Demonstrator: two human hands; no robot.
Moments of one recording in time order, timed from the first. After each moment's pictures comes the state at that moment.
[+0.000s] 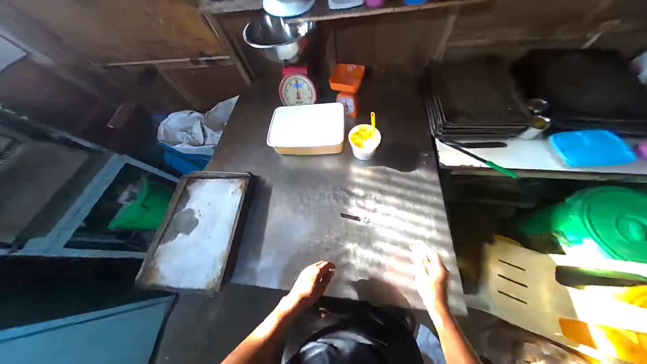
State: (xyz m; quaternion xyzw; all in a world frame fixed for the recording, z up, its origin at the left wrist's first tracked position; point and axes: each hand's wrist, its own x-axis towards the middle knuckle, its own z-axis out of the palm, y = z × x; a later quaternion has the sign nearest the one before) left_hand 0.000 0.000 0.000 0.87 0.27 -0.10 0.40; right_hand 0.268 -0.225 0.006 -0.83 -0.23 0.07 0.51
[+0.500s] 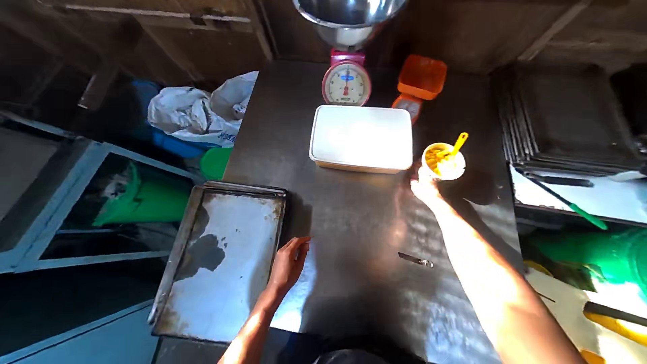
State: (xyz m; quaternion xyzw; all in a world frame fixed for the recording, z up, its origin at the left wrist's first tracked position) left_hand -0.085 0.313 0.006 0.83 0.39 0.12 0.39; right_hand 0.421 0.231 -0.039 -0.92 -0.31 0.18 0.16
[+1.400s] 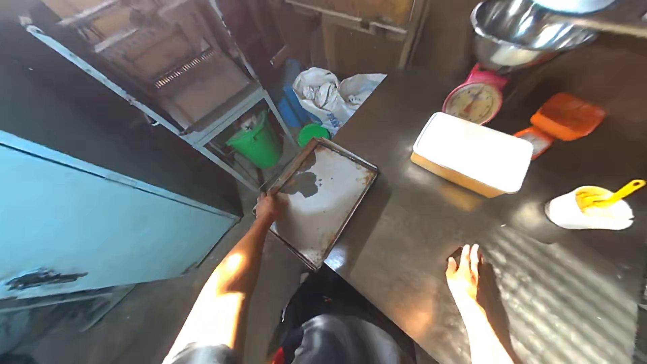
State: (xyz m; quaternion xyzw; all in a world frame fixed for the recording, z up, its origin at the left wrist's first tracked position) left_hand -0.413 0.353 0.026 0.60 0.77 0.03 0.22; right_hand 0.164 0.058 -0.085 -0.85 -0.49 0.01 0.19
